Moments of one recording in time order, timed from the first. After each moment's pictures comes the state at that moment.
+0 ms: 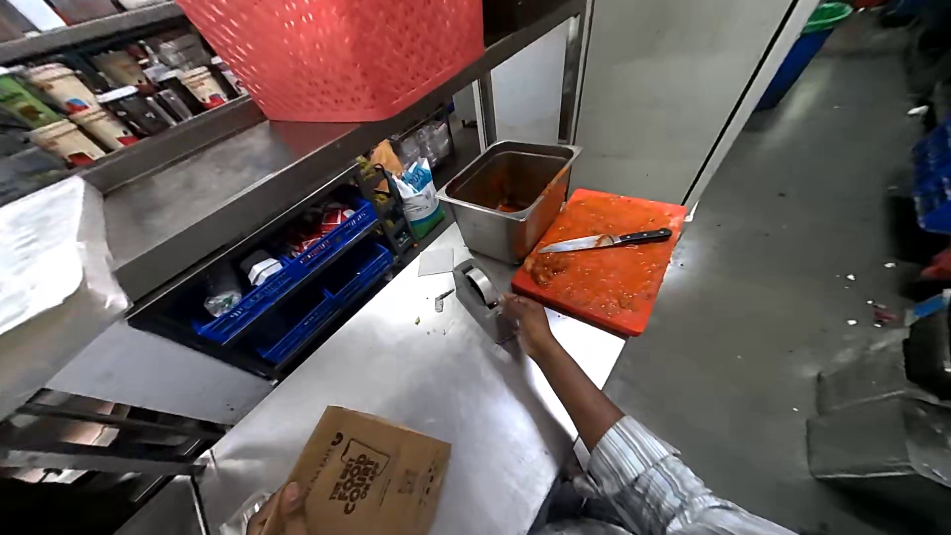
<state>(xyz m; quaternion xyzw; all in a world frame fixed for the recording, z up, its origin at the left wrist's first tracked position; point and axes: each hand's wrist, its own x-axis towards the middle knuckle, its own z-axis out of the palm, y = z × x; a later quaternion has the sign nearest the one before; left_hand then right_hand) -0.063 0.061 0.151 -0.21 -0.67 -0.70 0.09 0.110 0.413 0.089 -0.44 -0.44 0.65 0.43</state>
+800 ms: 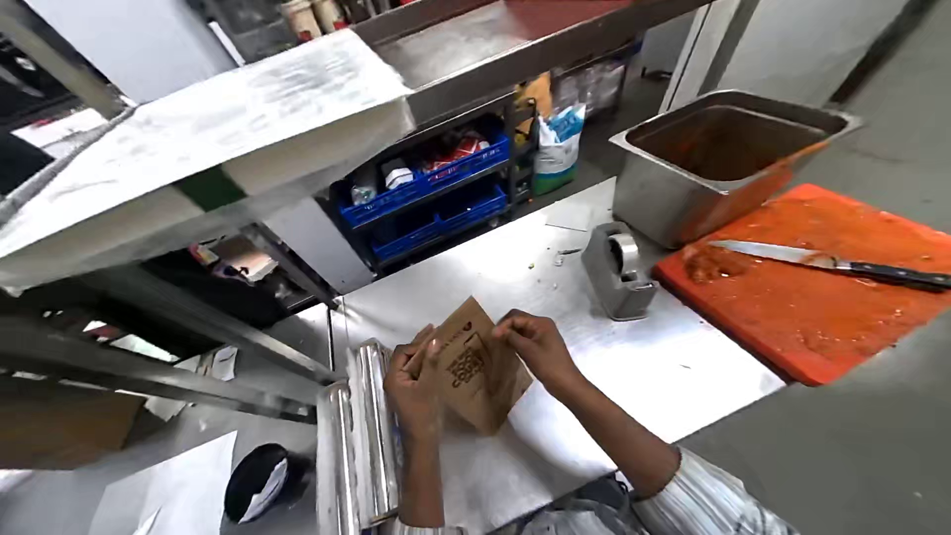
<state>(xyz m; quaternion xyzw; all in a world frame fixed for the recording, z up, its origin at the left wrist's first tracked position) -0.055 0.055 0.156 -0.20 -0.69 -0.70 0.06 0.036 0.227 0.153 -0.09 -0.71 0.64 0.27</state>
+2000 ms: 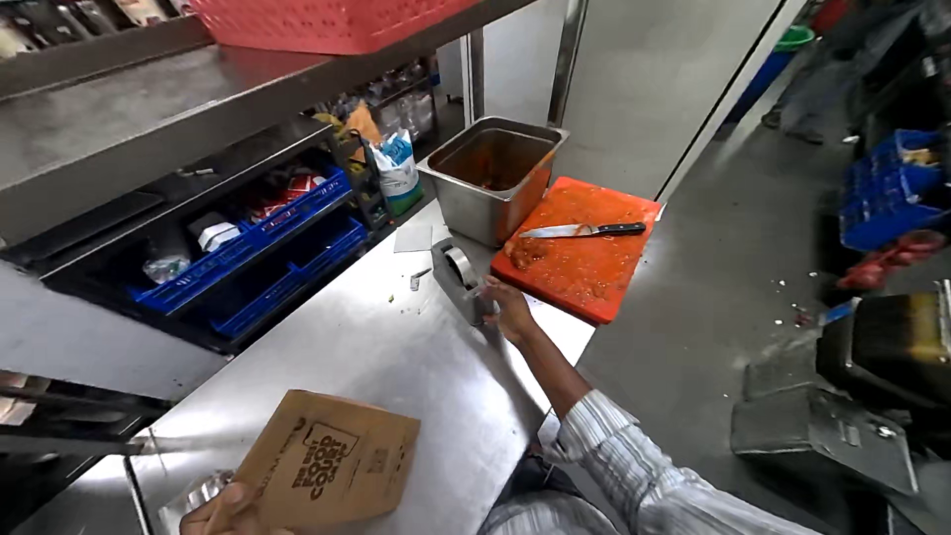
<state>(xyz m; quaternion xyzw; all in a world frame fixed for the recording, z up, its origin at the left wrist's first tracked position) -0.058 0.057 0.147 -0.22 -0.63 -0.74 0.06 0.121 0.413 0.084 -0.43 -0.43 0.70 0.38</state>
